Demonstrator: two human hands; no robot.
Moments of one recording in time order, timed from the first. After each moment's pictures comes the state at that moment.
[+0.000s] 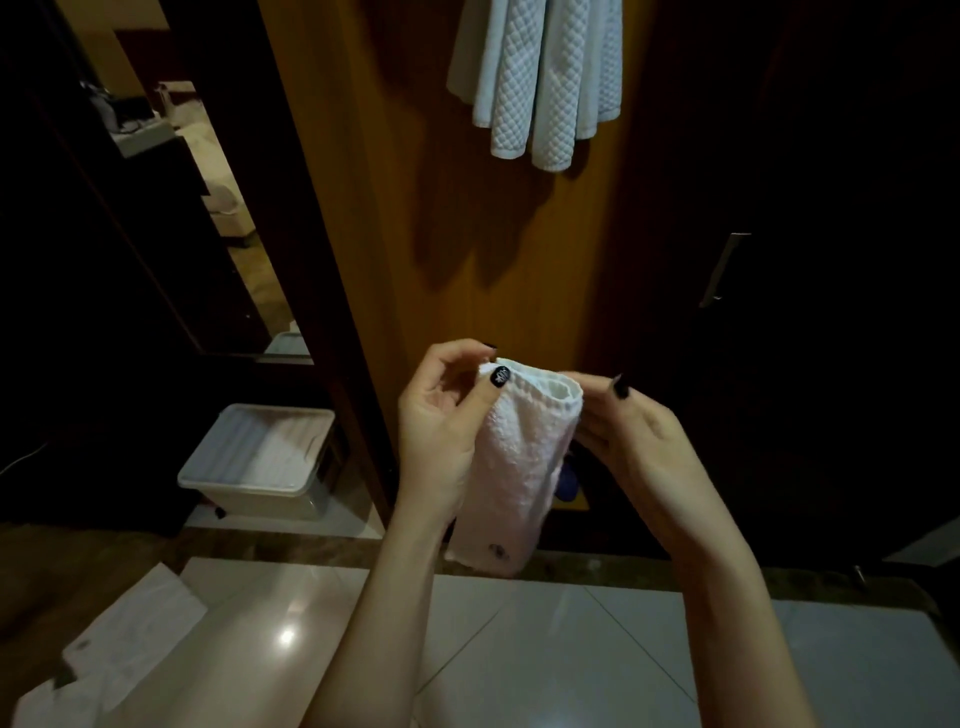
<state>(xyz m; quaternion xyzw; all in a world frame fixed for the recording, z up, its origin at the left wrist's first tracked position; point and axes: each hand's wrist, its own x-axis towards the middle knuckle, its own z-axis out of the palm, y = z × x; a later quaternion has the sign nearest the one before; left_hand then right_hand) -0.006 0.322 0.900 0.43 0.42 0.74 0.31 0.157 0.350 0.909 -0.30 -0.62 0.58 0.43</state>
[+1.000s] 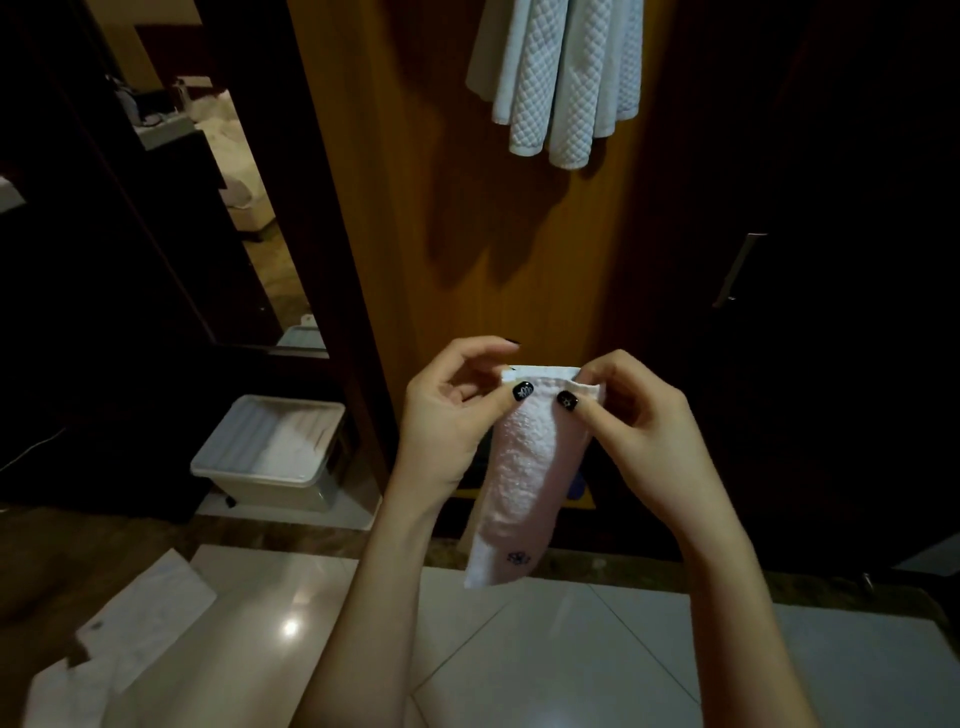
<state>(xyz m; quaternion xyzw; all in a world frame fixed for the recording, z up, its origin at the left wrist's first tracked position) -0.023 0.308 0.908 0.50 0.44 0.68 0.32 0.150 0.350 0.914 -0.35 -0.75 0.36 0.43</state>
